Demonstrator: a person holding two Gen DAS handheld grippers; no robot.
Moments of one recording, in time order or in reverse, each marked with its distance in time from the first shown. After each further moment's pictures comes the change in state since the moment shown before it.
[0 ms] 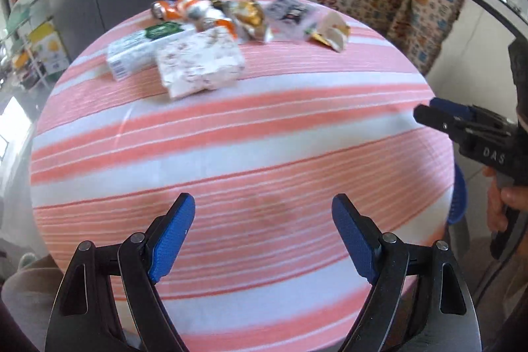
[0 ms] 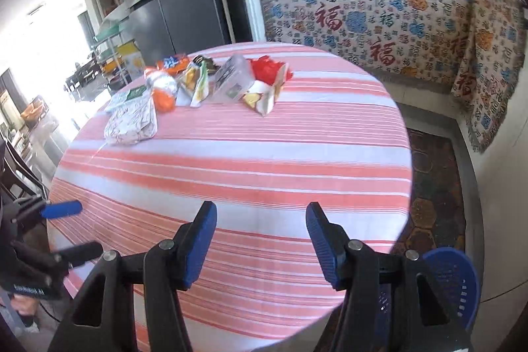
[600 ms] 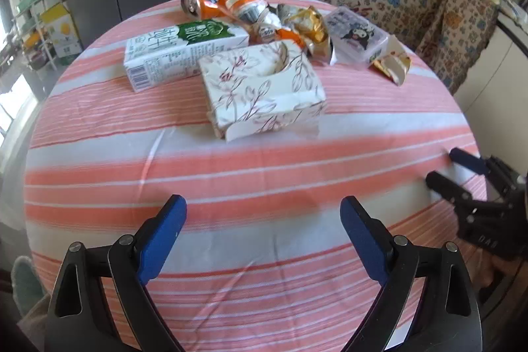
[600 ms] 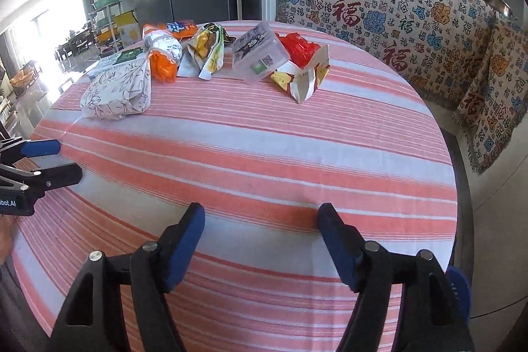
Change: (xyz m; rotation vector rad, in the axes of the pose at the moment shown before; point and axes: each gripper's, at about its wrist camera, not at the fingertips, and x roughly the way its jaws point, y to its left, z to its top) left arm 0.034 0.044 0.039 -0.092 -0.013 0.004; right arm 0.057 0.040 0.001 -0.095 0.044 -0.085
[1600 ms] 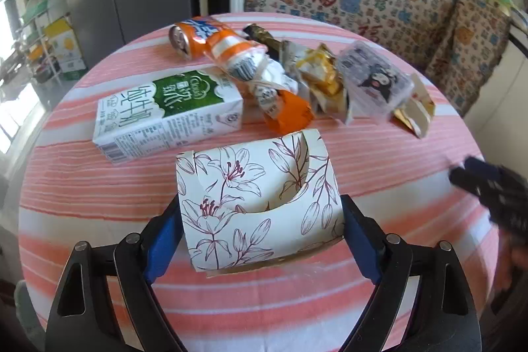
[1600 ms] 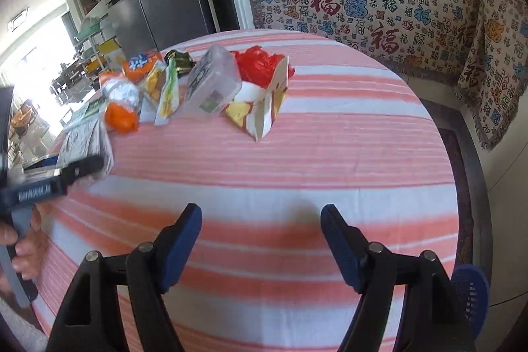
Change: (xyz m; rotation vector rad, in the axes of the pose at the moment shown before) left arm 0.033 -0.006 0.048 0.026 -0.057 0.025; right arm 0.025 -0.056 0.047 0.172 -0.001 0.064
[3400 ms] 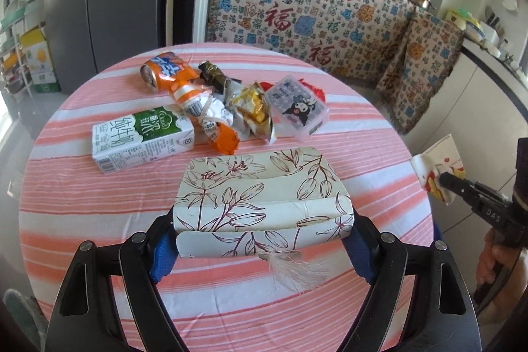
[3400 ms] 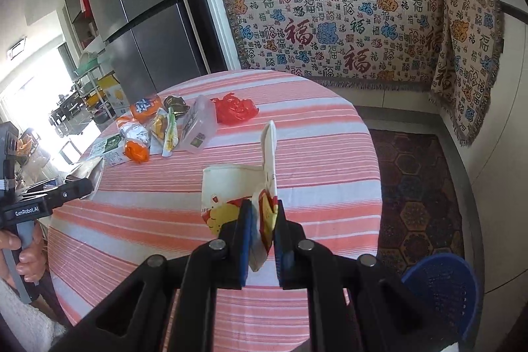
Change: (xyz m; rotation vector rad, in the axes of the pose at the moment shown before) left arm -0.073 -0.019 0.006 0.004 -0.091 -0.170; right arm -0.092 -0.034 -0.019 0.069 -0.117 -0.013
